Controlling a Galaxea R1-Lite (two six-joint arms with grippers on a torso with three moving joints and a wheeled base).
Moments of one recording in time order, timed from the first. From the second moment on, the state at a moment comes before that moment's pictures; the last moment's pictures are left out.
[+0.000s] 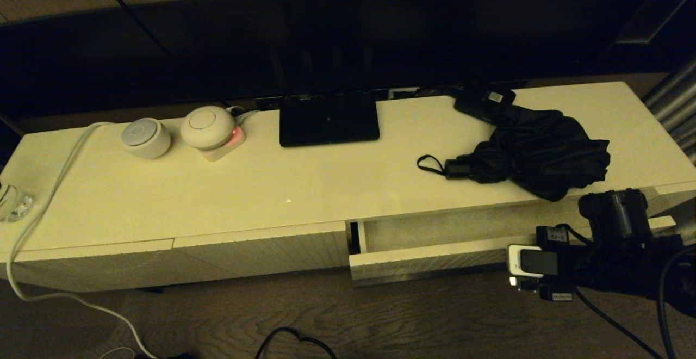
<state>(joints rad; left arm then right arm) 0.00 0.00 0.00 0.00 0.00 0.02 0.10 1.78 -0.64 -0.46 0.19 -1.33</state>
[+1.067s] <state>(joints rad) 0.00 0.00 0.00 0.00 0.00 0.02 0.11 1.80 -0.78 -0.41 0.14 -1.32</state>
